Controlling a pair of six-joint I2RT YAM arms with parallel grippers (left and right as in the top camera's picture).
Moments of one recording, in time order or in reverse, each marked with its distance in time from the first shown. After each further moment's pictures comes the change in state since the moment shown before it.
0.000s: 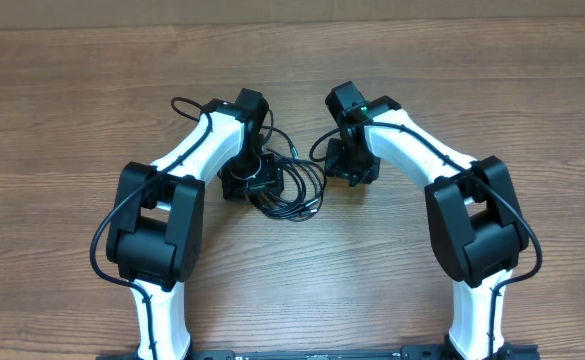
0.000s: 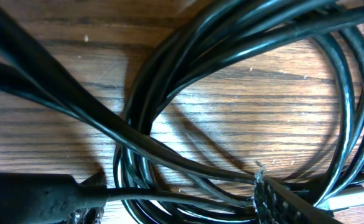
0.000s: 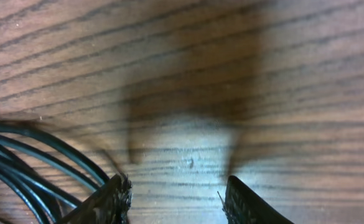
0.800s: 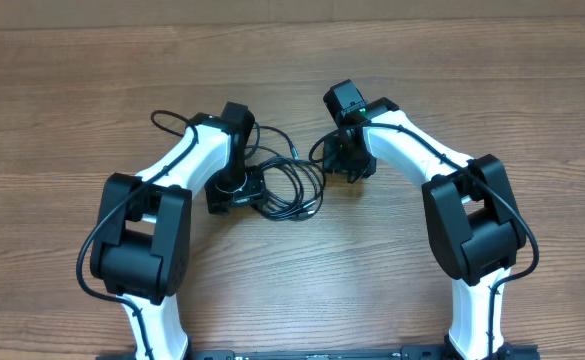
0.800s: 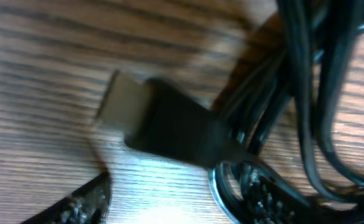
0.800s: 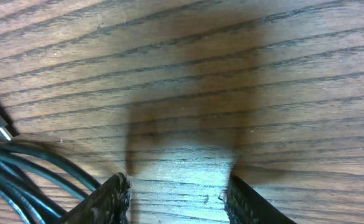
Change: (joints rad) left arm 0.034 -0.096 -0.159 0.040 -0.089 -0.065; right arm 0.001 0.016 -0.007 0.087 0.010 -0.074
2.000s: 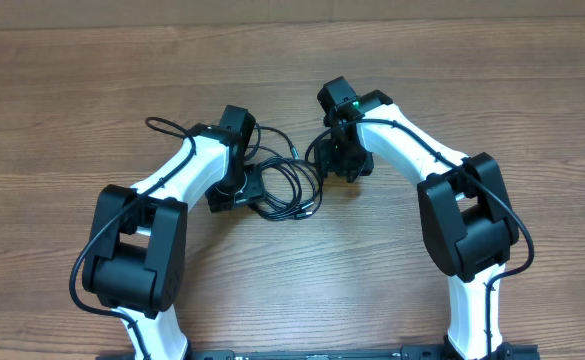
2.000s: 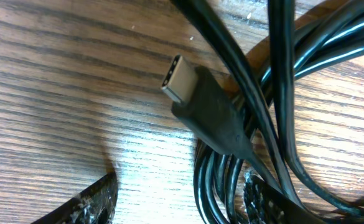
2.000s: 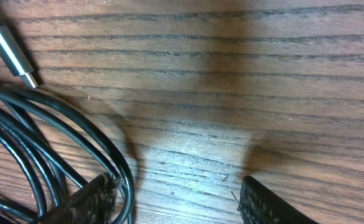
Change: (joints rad) left arm -0.005 -0.060 -0.084 0.142 -0.058 -0.041; right arm 0.019 0.027 0.090 -0.132 -0.041 -0.173
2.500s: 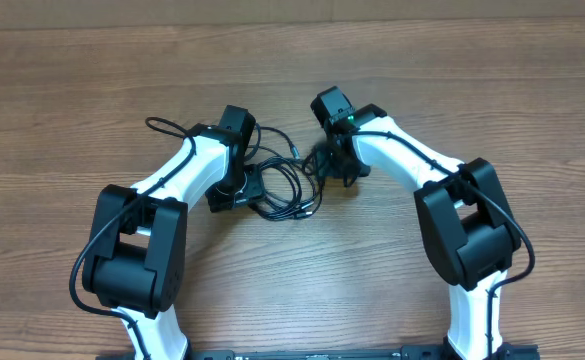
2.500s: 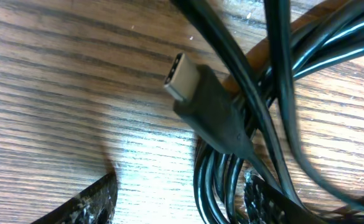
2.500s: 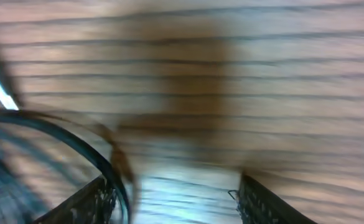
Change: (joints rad) left arm 0.000 0.000 -0.001 0.000 -0.003 0.000; right arm 0.033 -0.042 -0.128 0.154 0.164 0.050
